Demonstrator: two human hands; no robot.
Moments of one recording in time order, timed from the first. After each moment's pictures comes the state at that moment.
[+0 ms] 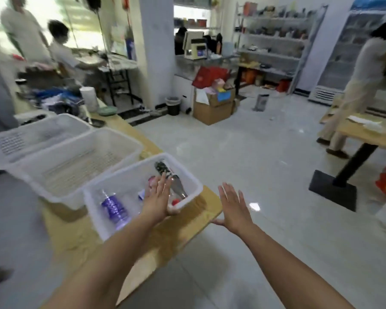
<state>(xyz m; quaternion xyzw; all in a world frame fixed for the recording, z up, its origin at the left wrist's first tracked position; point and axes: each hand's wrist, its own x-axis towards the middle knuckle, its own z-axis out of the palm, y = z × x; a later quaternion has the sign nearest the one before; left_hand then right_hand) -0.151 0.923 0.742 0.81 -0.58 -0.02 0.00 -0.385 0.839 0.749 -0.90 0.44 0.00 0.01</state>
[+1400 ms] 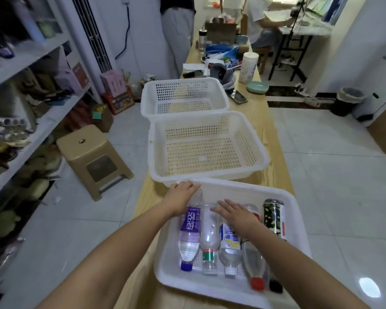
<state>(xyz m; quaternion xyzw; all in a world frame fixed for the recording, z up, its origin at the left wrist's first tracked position) 0.066 0.945 0.700 0.93 -0.34 -0.14 0.03 -0.032 0.738 0.666 -0.97 -0.11 0.23 0.01</state>
